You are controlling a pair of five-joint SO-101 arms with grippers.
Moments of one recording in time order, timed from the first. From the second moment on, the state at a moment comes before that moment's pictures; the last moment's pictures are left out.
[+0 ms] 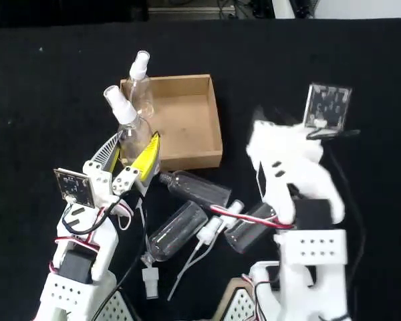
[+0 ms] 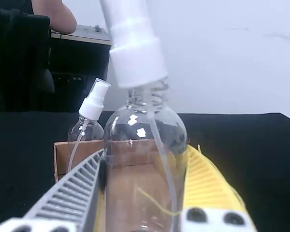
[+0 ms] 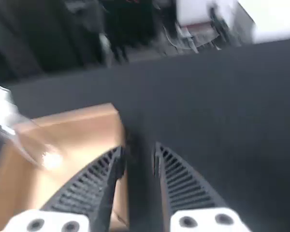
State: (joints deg) left arm 11.0 -103.6 96.1 14.0 8.3; right arm 0.4 -58.9 56.7 39.6 -10.0
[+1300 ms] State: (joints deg) left arm -0.9 -103.6 96.1 -12.5 8.3; right arm 1.2 -59.8 86.1 12.4 -3.5
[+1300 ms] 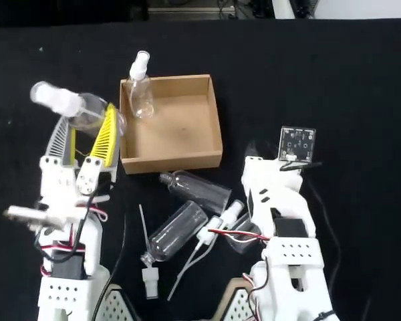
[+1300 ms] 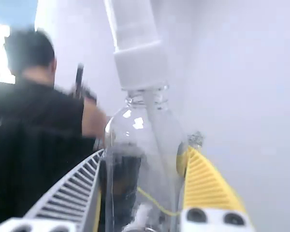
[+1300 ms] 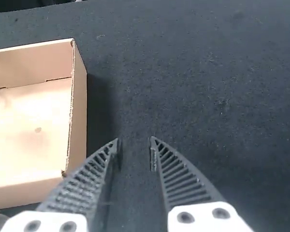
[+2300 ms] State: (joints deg) left arm 3.9 -46.6 82.5 -43.7 8.3; right arm 1.2 -59.8 86.1 12.4 -3.5
